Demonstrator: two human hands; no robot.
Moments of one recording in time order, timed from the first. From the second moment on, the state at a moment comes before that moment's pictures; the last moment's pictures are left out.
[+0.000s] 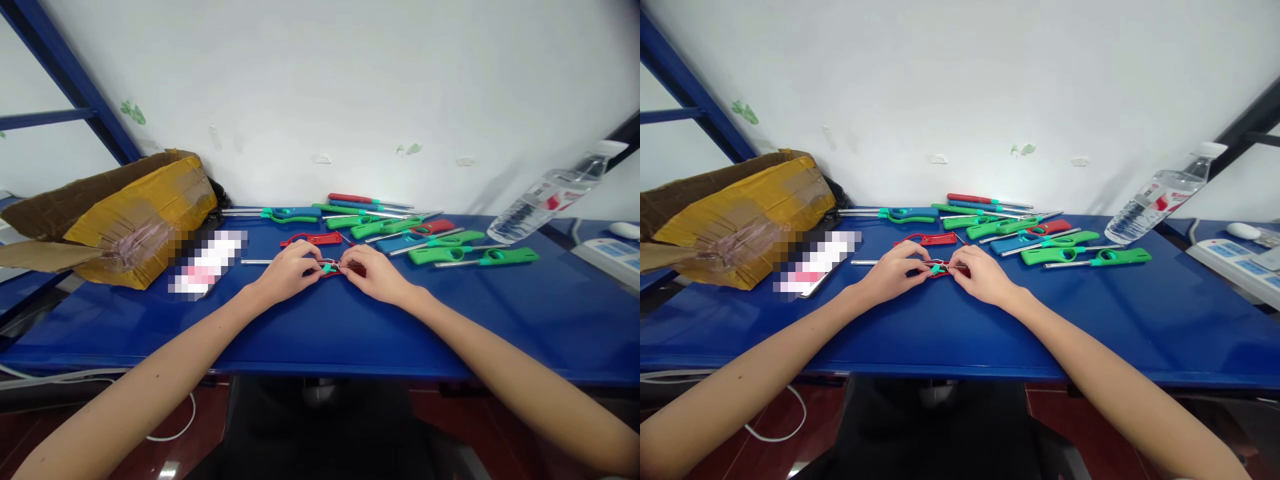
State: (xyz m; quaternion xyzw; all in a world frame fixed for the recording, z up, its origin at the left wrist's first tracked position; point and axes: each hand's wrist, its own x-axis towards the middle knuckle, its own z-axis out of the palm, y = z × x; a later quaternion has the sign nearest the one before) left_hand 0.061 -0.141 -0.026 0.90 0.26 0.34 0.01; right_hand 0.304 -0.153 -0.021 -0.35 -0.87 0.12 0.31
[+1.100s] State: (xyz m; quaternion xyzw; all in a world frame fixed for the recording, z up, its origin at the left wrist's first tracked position) left_hand 0.059 -0.147 -0.024 0.91 0.27 0.32 0.04; right_hand 0.307 -0.154 -0.021 -0.33 -0.89 0.08 0.30
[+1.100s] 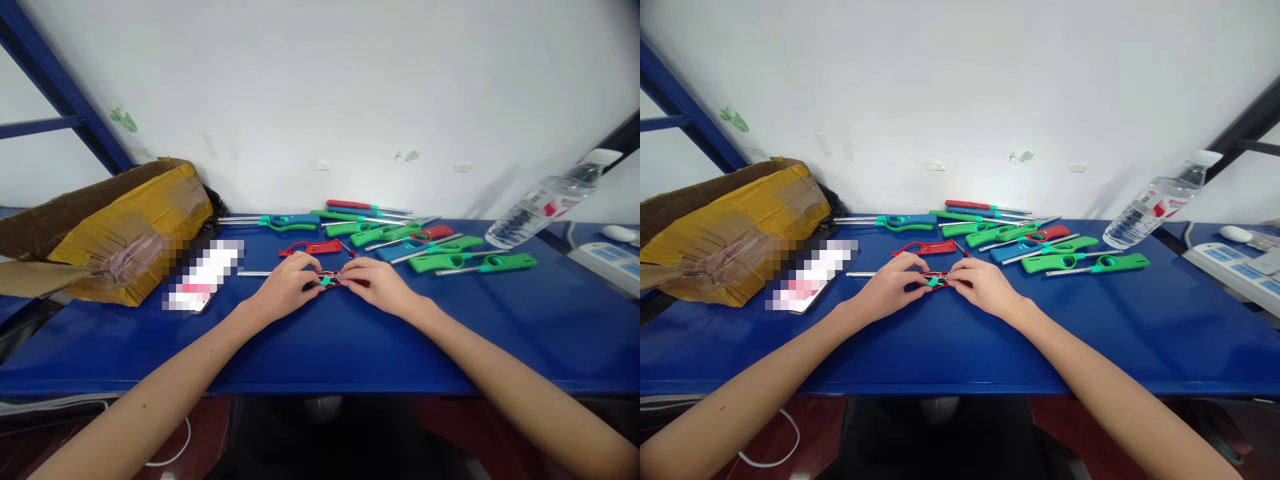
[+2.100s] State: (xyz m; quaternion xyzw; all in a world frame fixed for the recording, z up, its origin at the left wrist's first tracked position) left_hand 0.040 -0.142 -0.013 0.92 0.29 0.26 0.04; right_hand 0.301 -0.158 -0.022 -0.36 -0.87 0.07 0.32
